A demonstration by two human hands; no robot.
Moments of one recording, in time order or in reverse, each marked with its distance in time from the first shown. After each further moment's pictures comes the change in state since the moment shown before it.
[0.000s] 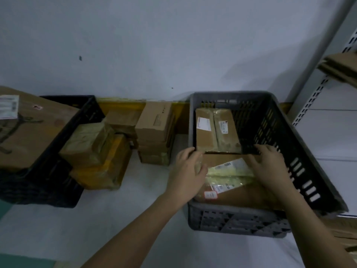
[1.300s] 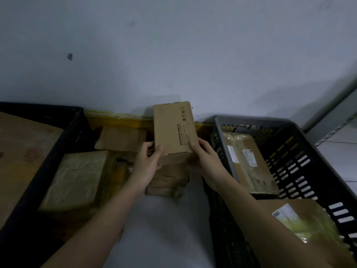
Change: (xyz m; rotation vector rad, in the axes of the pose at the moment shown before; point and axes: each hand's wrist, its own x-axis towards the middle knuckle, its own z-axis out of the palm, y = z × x) left_hand 0.162 -0.207 -0.126 -0.816 0.019 -0.444; right_hand 0.097 -0.263 0.146 1.037 -0.381 0.258
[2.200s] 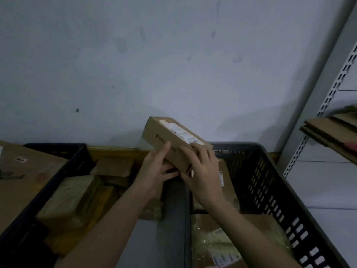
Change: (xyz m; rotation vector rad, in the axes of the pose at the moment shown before) left_hand -0.109 0.119 0.148 -0.304 -0.059 0.095; right_hand -0.088 -0.054 -0.117 -0.908 0.410 -1.193
